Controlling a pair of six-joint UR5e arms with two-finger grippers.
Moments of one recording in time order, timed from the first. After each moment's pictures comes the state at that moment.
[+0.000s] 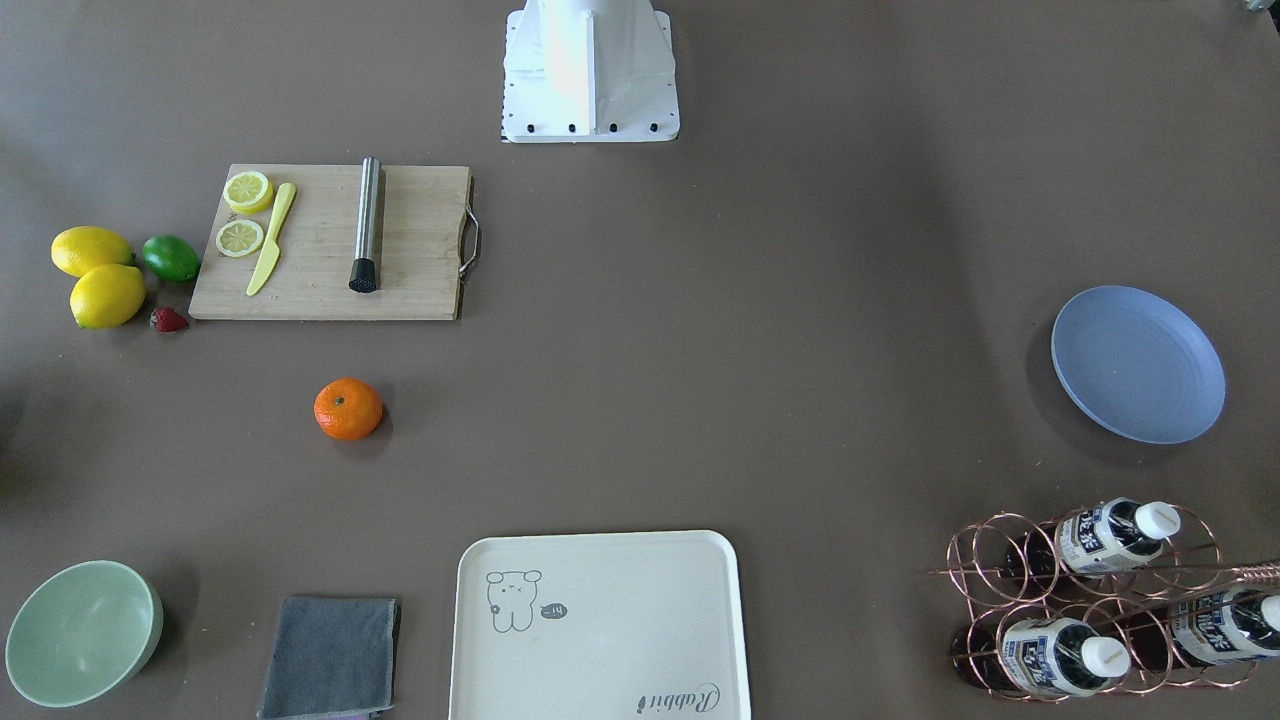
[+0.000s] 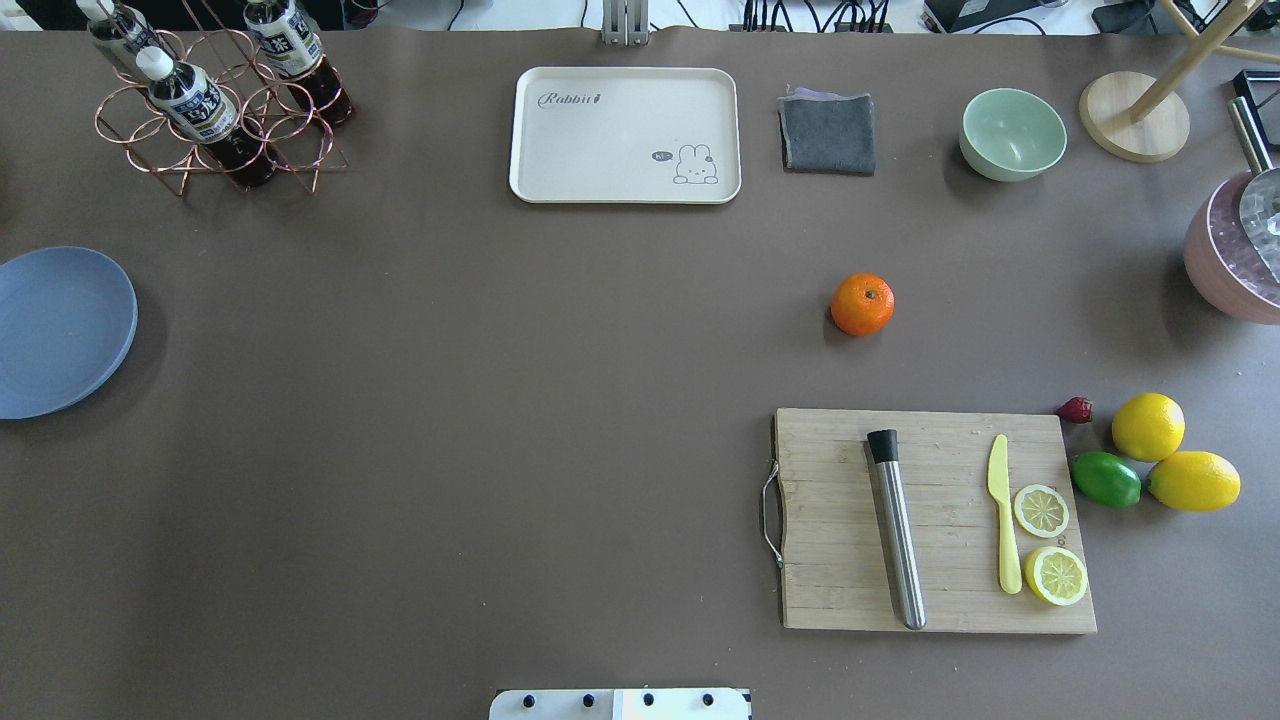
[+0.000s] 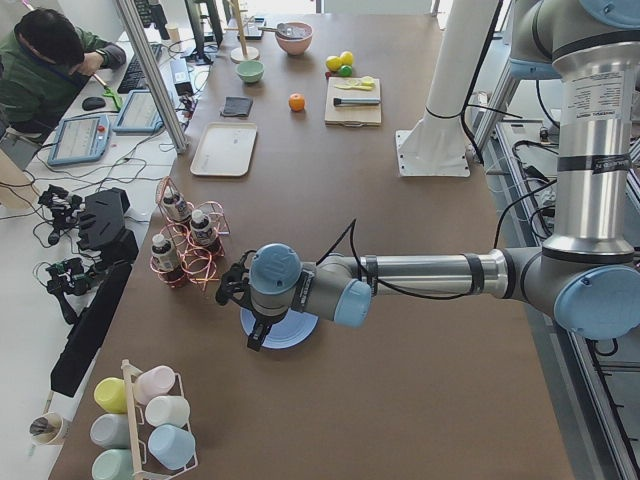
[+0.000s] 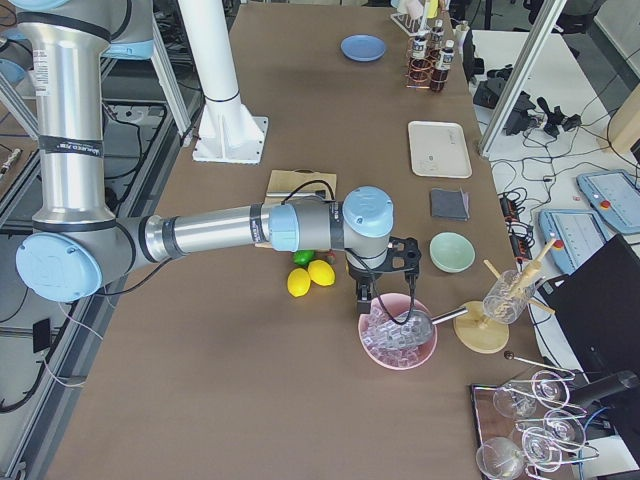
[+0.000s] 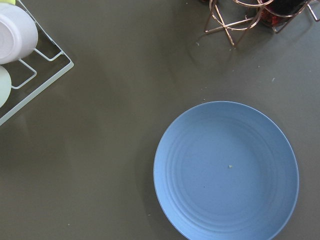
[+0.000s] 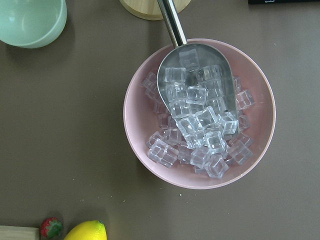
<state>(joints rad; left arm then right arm) -1.56 -1.55 -1.50 -1.99 -2.46 0.08 1.58 -1.59 1.80 -1.66 2.41 0.11</state>
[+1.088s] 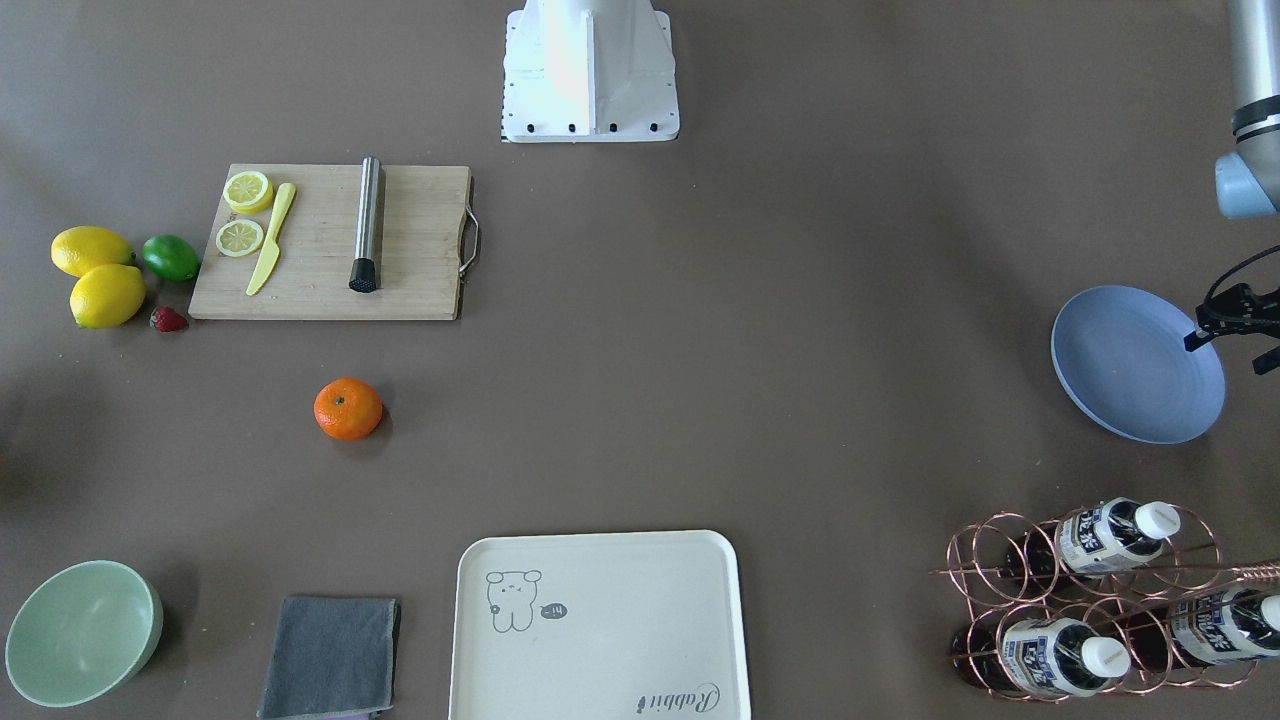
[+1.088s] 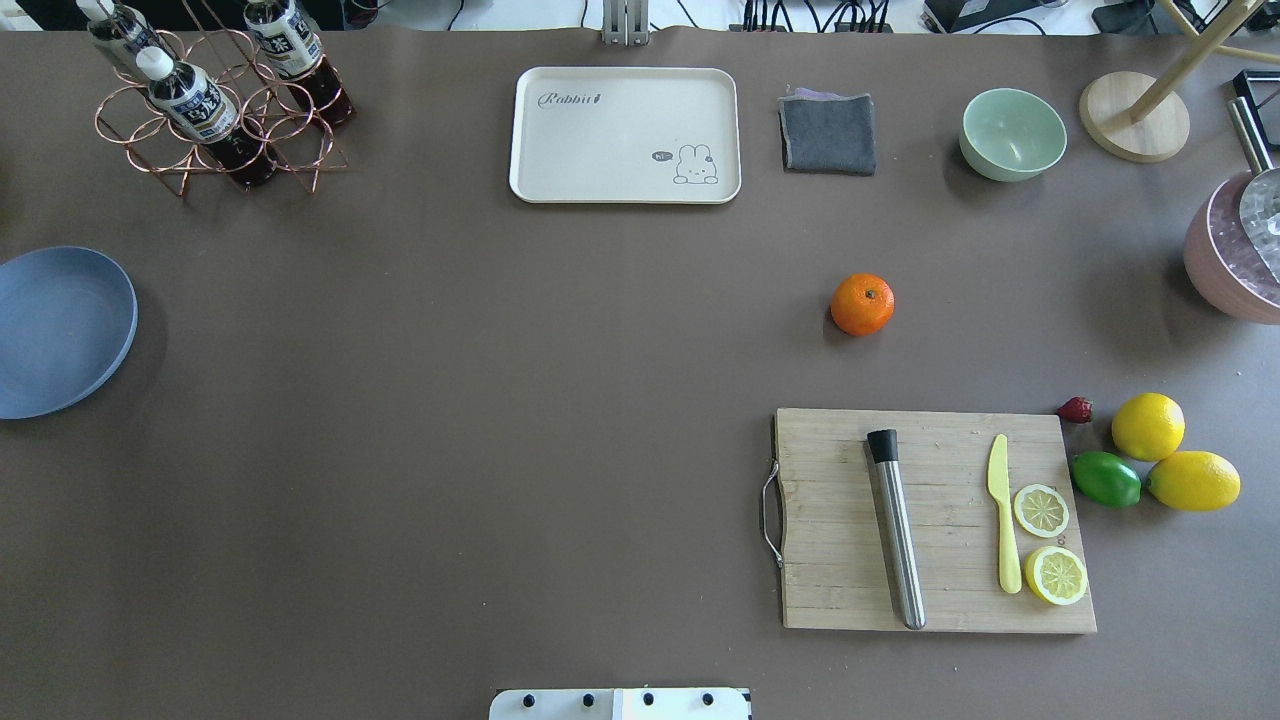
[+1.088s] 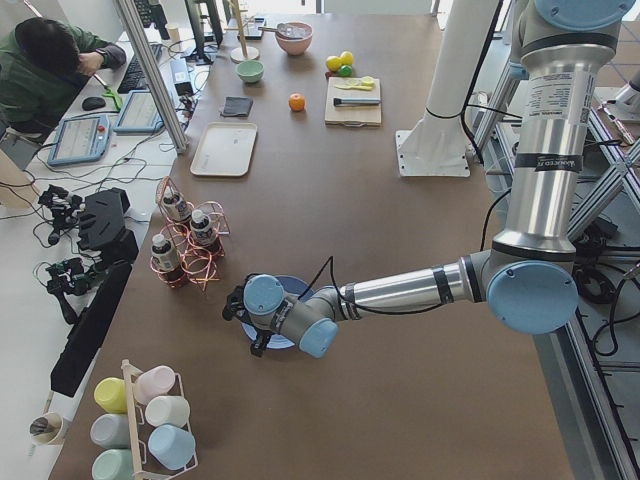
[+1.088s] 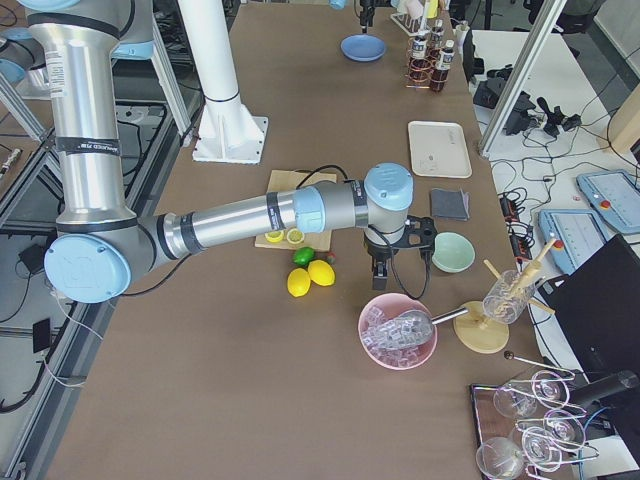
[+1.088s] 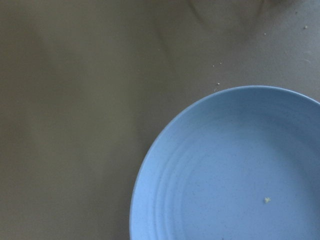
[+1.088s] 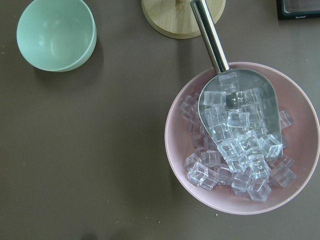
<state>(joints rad) -1.31 -1.64 -1.19 -2.35 -2.40 -0.17 1.52 -1.51 1.79 -1.66 2.41 0.23</state>
